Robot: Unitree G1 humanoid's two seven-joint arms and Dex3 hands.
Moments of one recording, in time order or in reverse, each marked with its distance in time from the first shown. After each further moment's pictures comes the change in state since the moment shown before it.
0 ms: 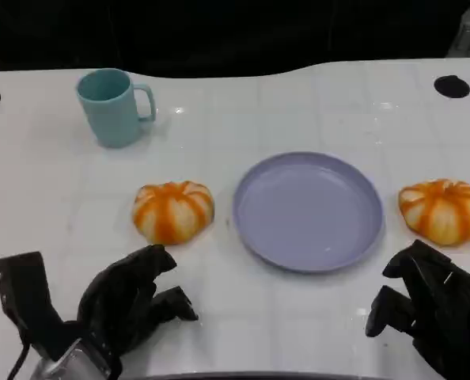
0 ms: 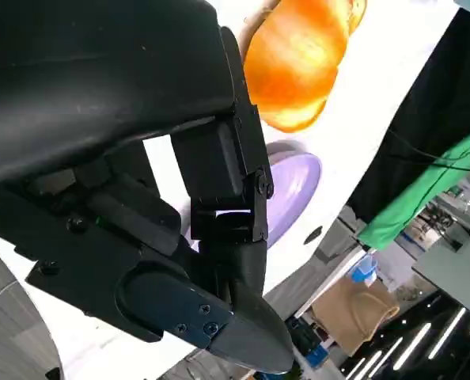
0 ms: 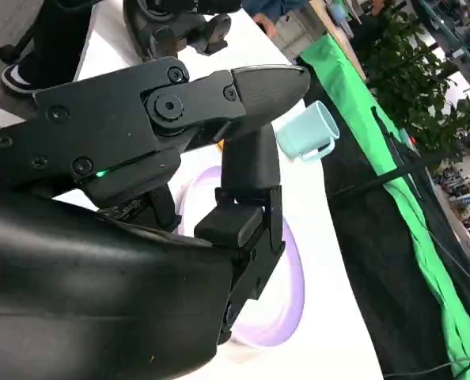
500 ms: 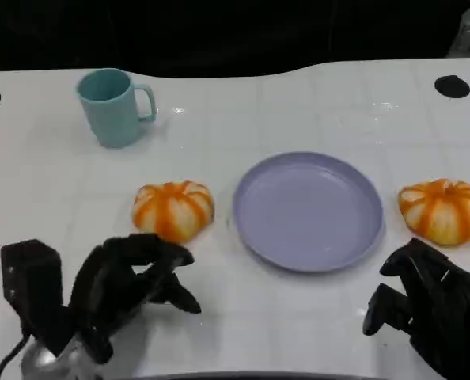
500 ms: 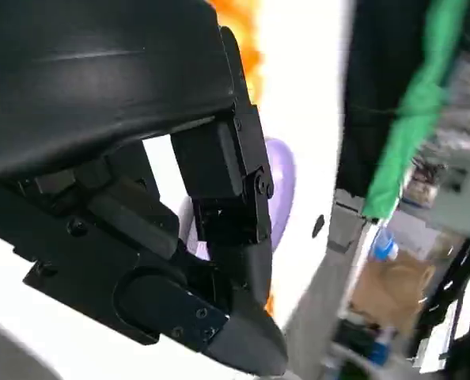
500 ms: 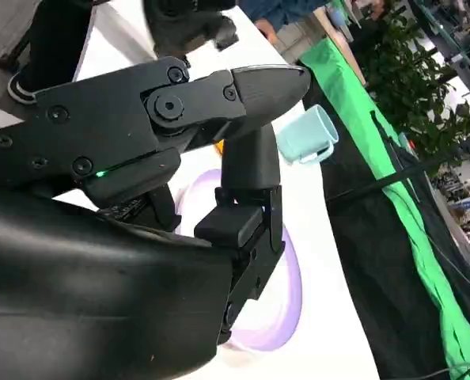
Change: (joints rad) left arm -0.040 0.064 -0.105 0.105 0.268 -0.505 -0.082; right arm -0.011 0.005 0.008 0.007 -0.005 -0.003 0.005
